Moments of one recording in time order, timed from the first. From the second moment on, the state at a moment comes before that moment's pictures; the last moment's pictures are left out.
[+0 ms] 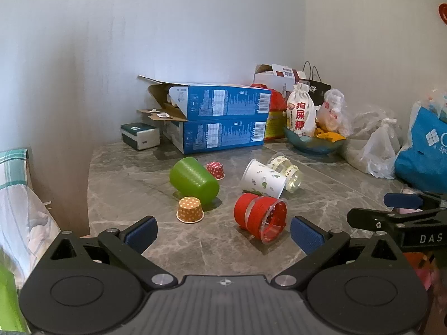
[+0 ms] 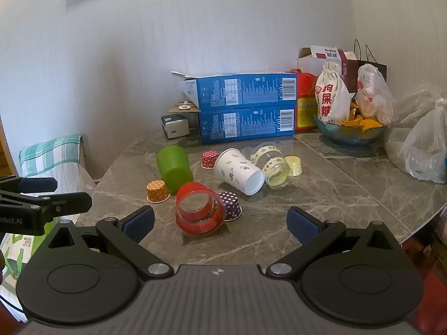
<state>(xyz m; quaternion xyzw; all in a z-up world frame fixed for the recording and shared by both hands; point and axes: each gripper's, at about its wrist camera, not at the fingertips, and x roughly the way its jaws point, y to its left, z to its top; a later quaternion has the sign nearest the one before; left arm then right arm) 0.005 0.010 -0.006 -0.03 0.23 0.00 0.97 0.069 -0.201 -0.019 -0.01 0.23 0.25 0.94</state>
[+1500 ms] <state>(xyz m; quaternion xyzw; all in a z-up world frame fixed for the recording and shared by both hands) -0.009 -0.001 0.000 -0.03 0.23 0.00 0.97 0.060 -0.207 -0.016 -0.01 0.23 0.25 0.94</state>
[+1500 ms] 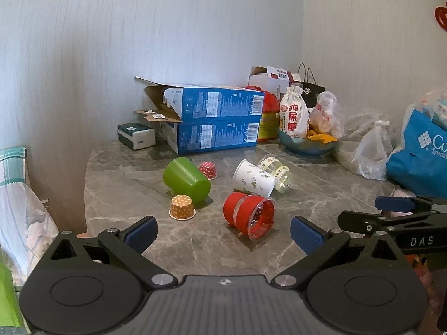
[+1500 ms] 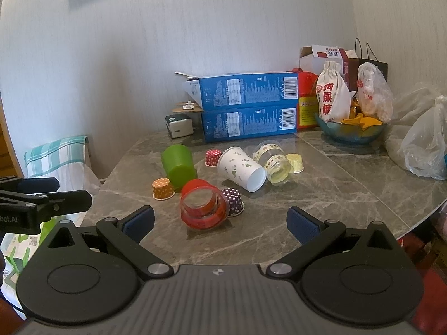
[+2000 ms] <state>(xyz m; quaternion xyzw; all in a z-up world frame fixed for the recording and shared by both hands) -0.011 0.005 -0.004 -0.05 0.23 -0.01 0.97 0.061 -0.203 -0.019 0.00 0.24 0.26 0.94</state>
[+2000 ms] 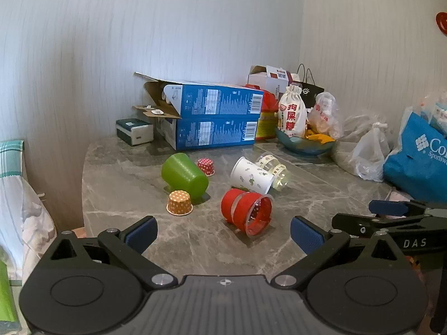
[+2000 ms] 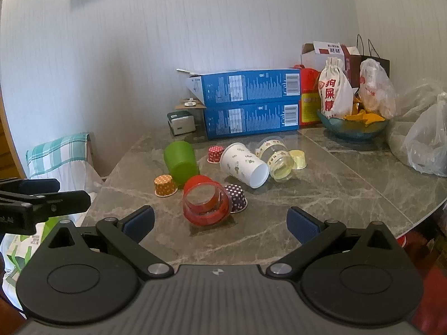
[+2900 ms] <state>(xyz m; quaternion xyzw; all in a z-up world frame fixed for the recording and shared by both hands) -0.012 0.010 -0.009 -0.05 0.24 0.00 0.97 0.063 -0.202 -0.025 0.00 0.25 0.26 0.93</state>
